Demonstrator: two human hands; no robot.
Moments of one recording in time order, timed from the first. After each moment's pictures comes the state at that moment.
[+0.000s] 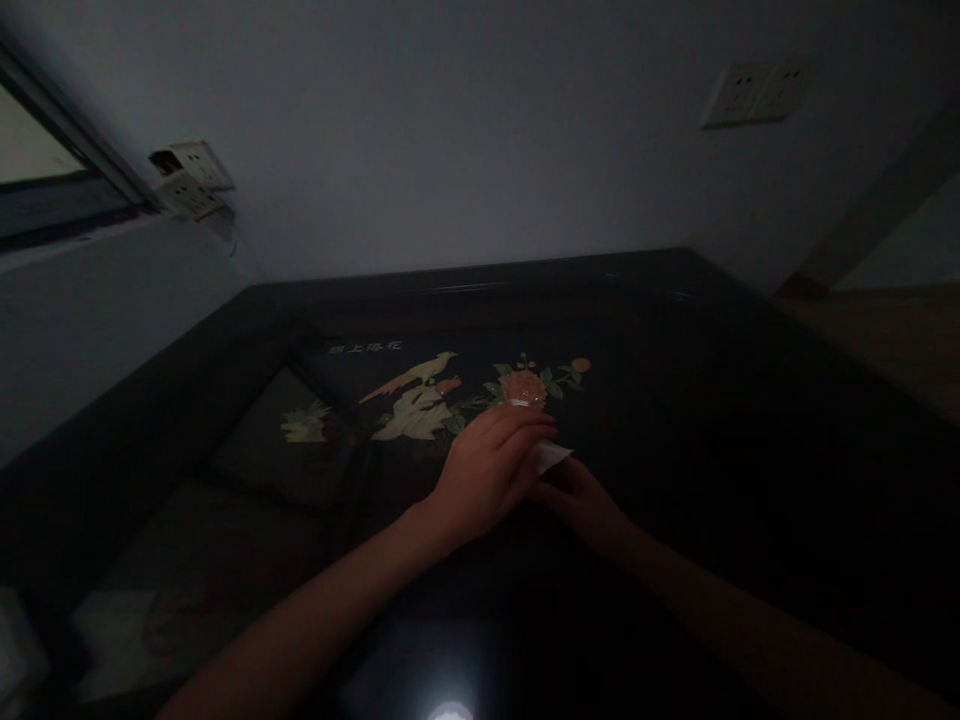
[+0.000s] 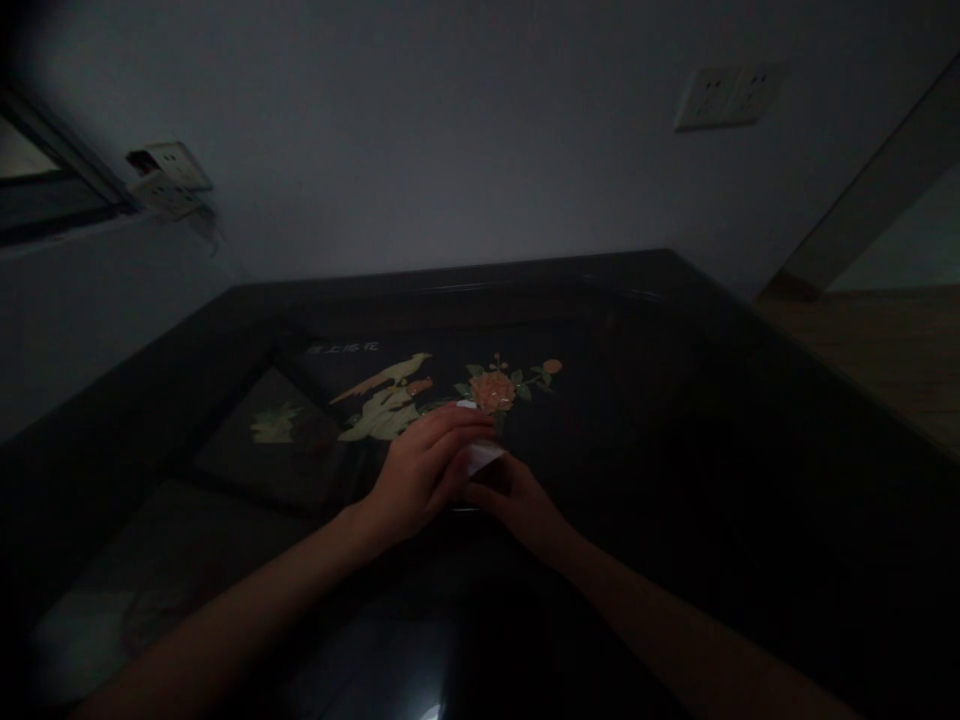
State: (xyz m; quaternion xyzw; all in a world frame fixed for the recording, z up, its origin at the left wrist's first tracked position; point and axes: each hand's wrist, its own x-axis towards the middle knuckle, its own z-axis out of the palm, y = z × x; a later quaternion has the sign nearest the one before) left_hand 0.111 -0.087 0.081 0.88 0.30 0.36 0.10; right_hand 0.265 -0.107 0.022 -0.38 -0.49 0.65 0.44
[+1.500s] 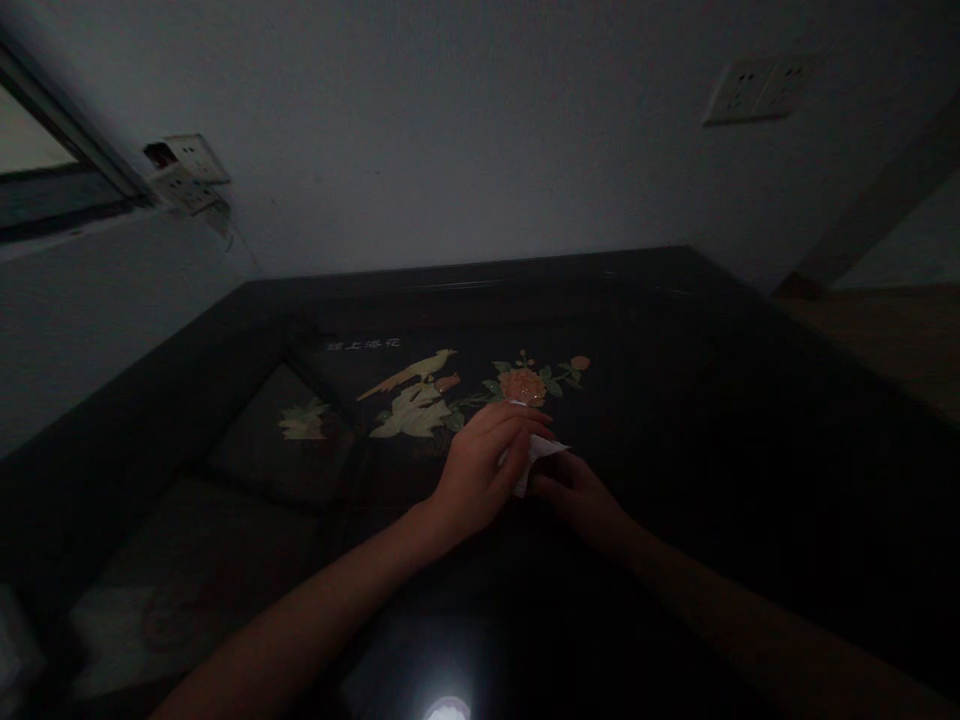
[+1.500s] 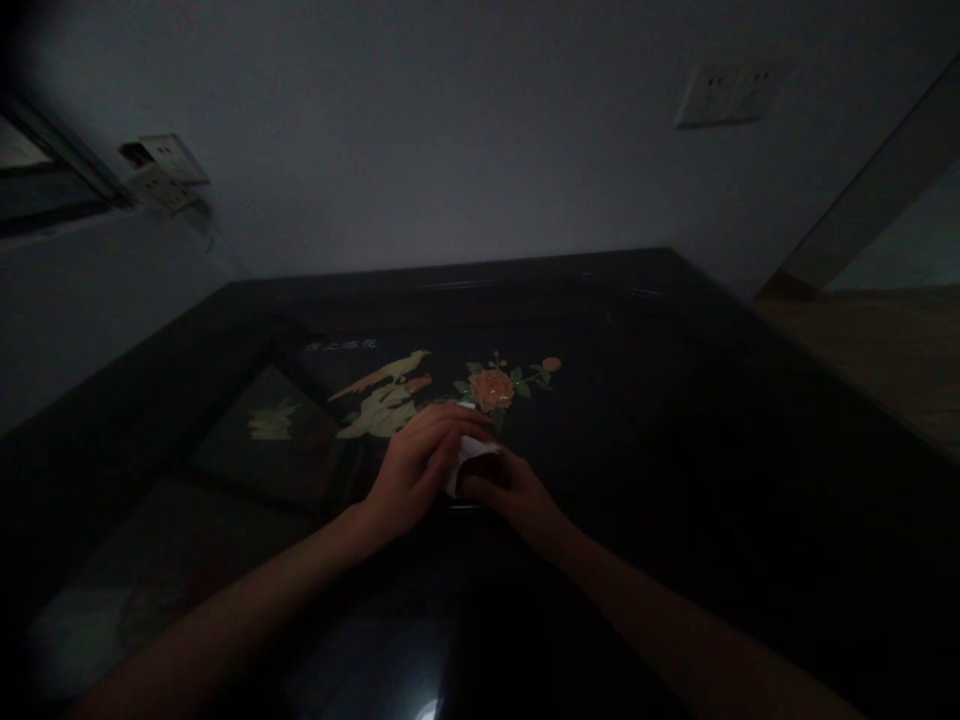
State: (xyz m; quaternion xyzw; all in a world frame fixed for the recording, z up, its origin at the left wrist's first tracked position) left_hand 0.113 -0.090 0.087 0.82 0.33 0.41 0.24; right_hand 0.265 -0.106 0.014 -0.37 -0.47 0.66 0.45
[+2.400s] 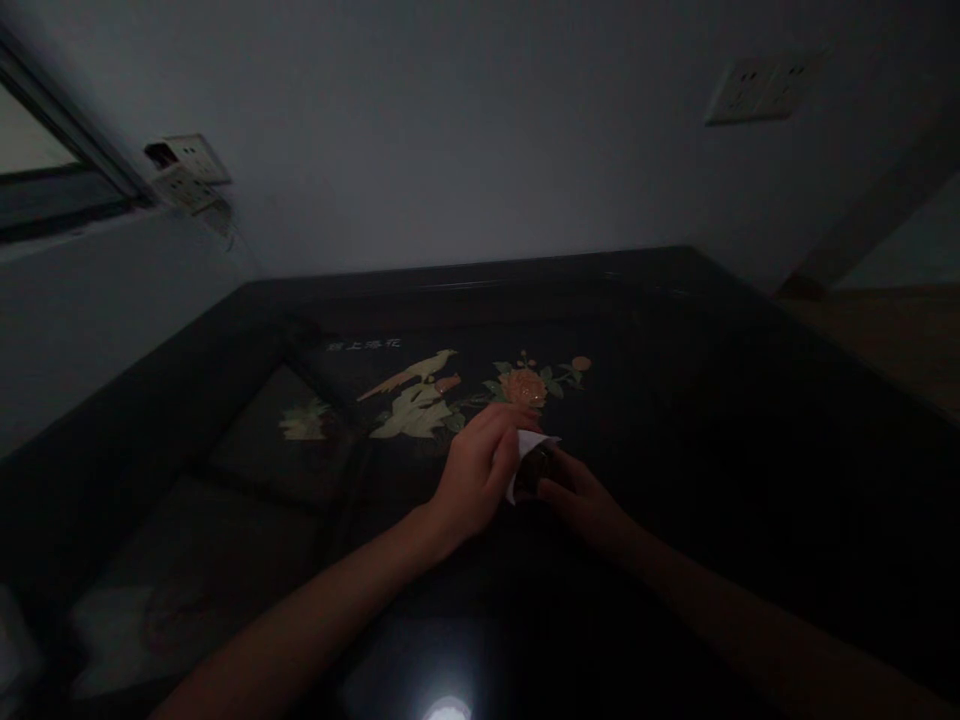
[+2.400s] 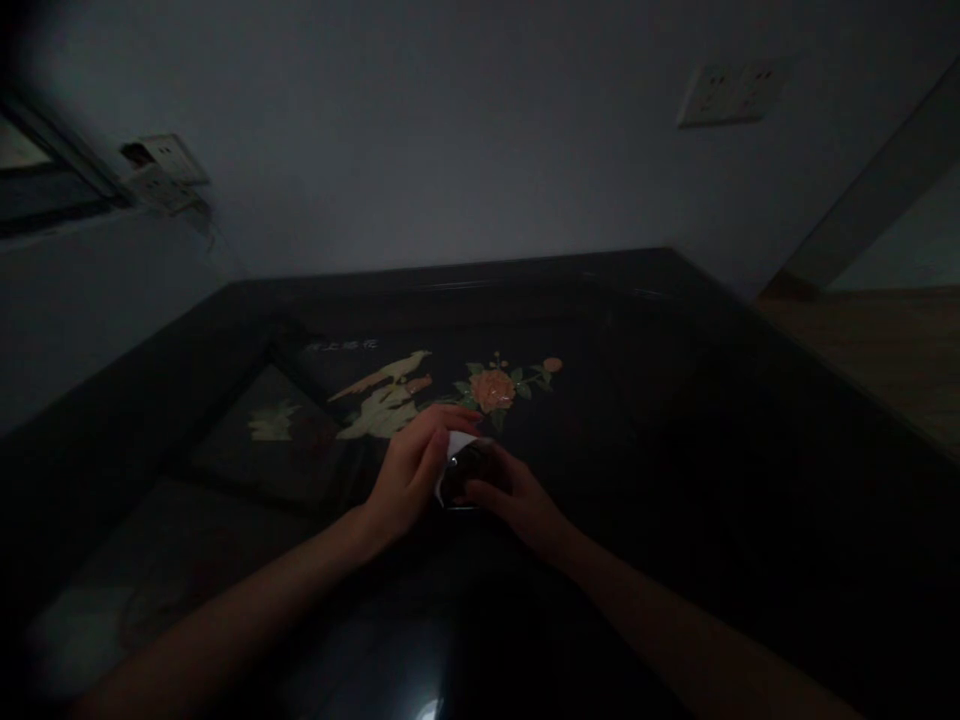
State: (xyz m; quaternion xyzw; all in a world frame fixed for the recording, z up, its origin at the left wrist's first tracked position) left_hand 0.110 -0.090 0.076 0.77 0.36 0.43 0.29; right_hand 0.267 -0.108 0.016 -0.32 -0.48 0.68 0.45
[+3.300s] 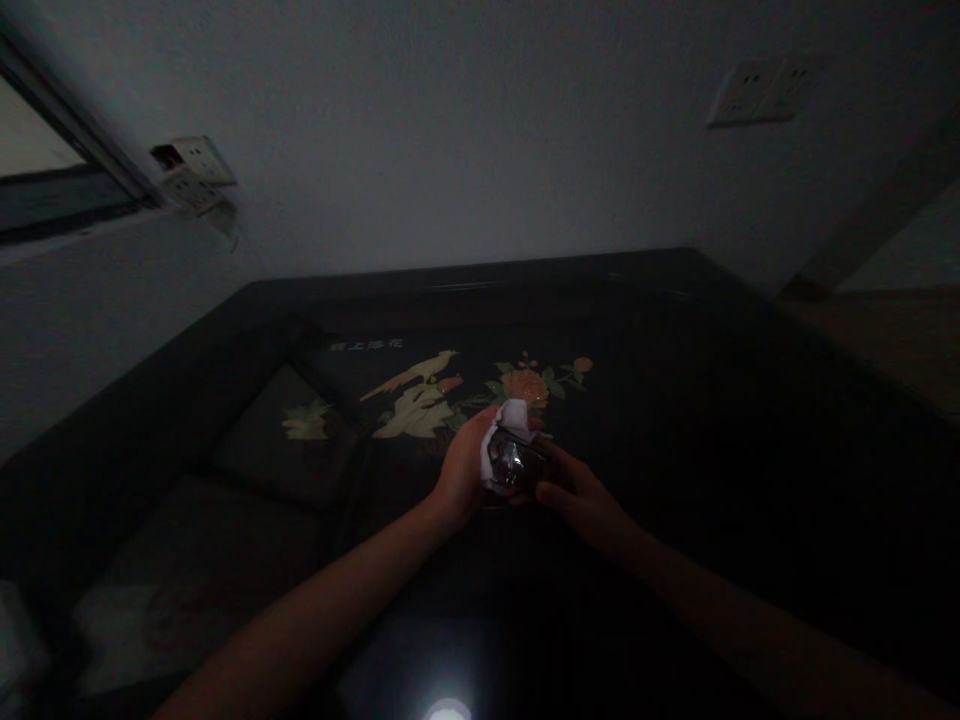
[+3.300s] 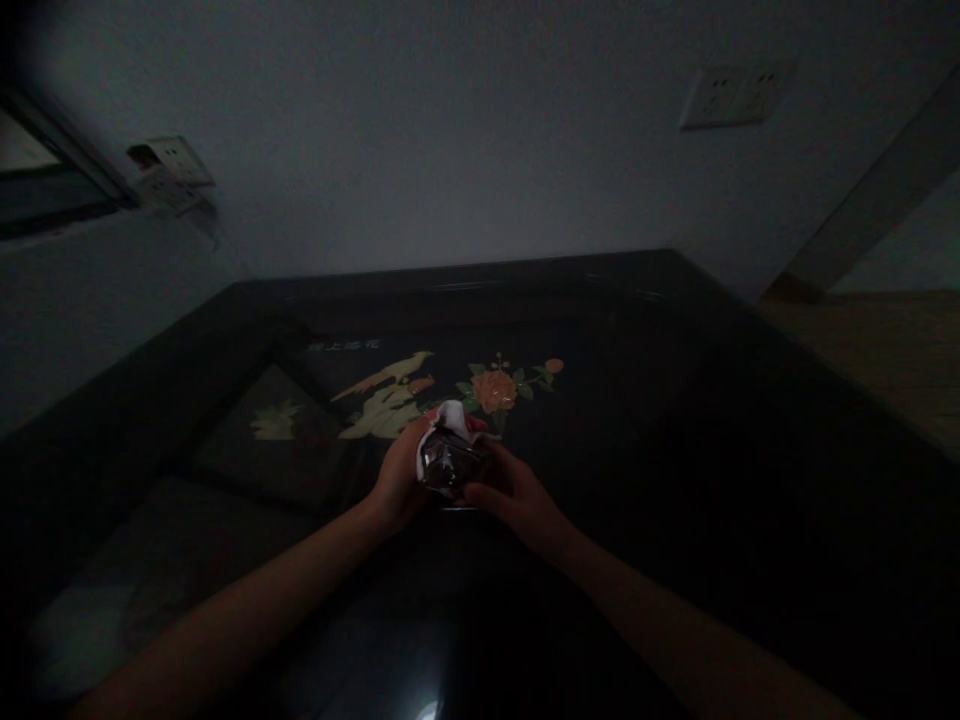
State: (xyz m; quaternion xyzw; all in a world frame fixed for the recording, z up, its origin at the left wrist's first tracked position) left_hand 0.118 -0.080 0.056 0.39 0.42 0.45 0.68; right_hand 0.267 -0.107 0.015 -0.32 -0.49 0.68 0.43
